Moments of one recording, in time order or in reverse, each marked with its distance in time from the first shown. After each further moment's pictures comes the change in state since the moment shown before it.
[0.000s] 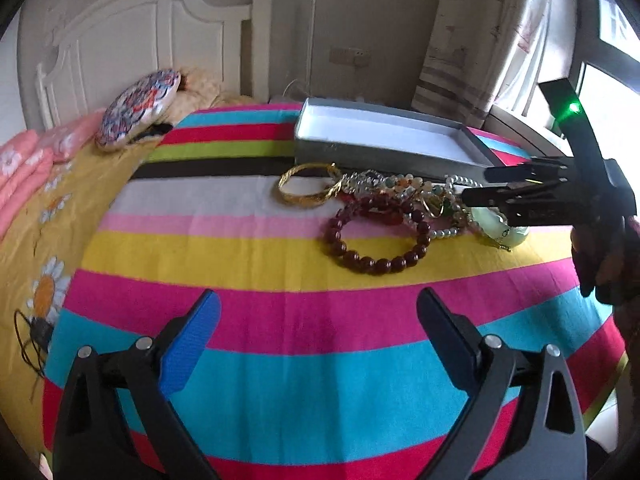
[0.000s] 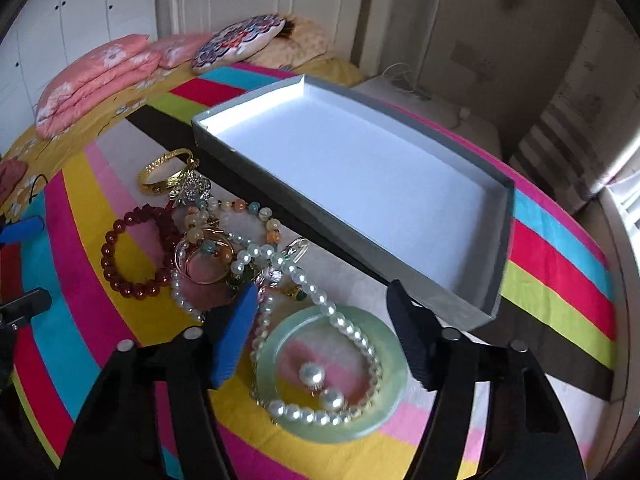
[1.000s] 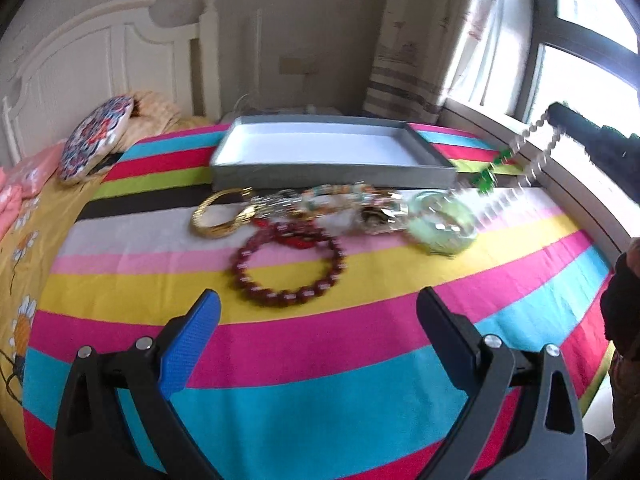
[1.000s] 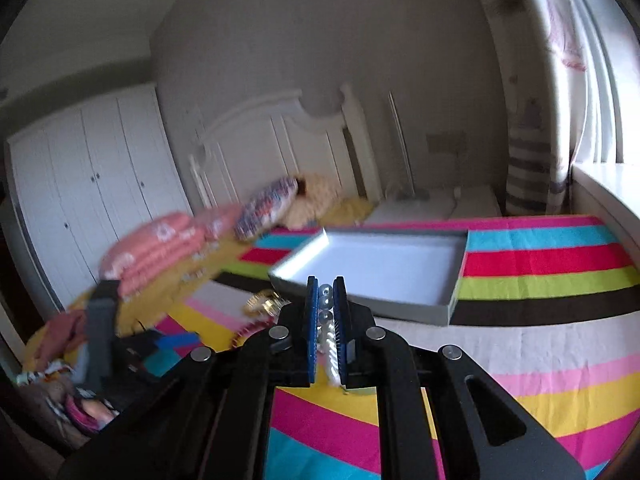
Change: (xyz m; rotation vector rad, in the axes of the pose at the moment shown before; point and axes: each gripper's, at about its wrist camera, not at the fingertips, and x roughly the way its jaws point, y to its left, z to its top) left arm 0.008 -0.061 0.009 0.111 -0.032 -0.106; right arm -0.176 -0.025 -0.092 0.319 -0.618 0.190
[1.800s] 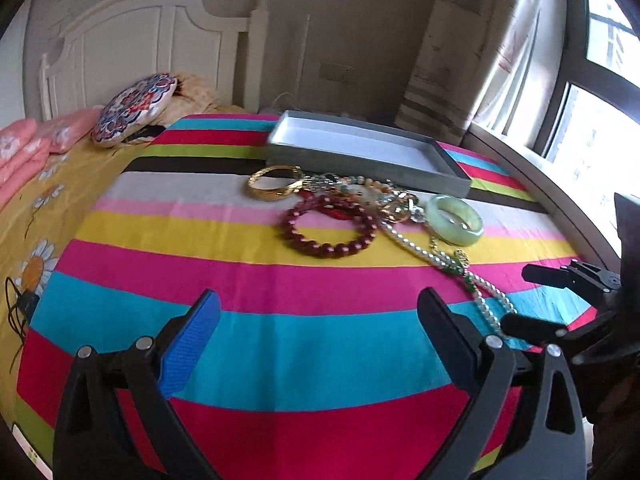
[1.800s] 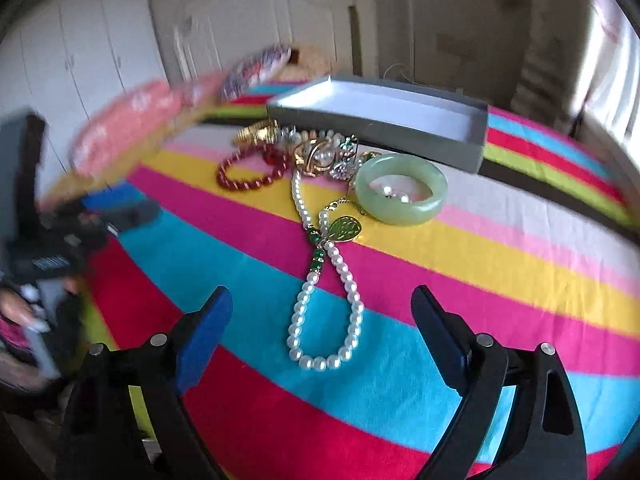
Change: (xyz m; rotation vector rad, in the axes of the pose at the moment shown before) left arm -0.047 0.030 -0.038 -0.176 -0.034 0.056; right arm 0.057 0.044 -0.089 -0.177 0.537 -0.149
